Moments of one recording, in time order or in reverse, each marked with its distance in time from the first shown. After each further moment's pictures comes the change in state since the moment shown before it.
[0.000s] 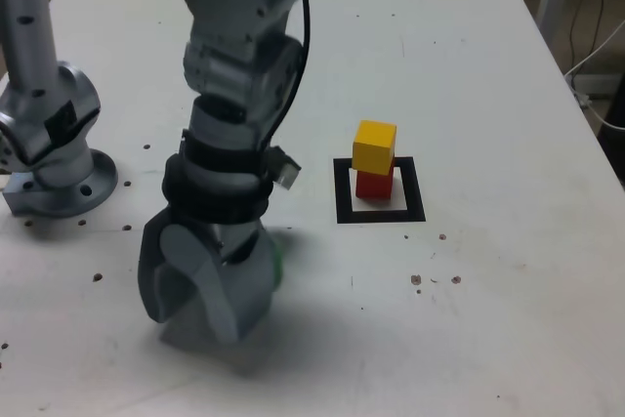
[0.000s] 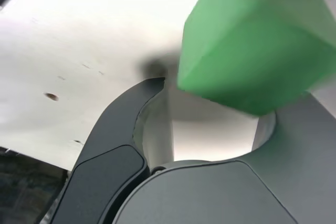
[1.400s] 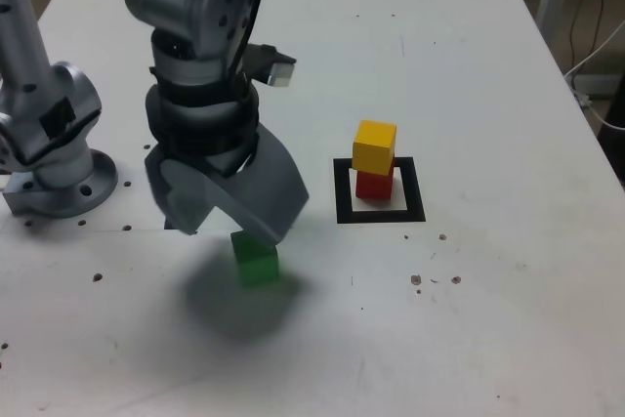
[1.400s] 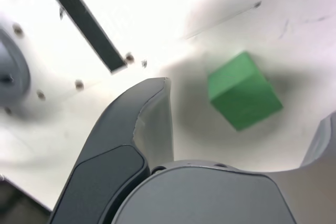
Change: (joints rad) arm -0.048 -0.171 -0.072 0.185 0.393 -0.084
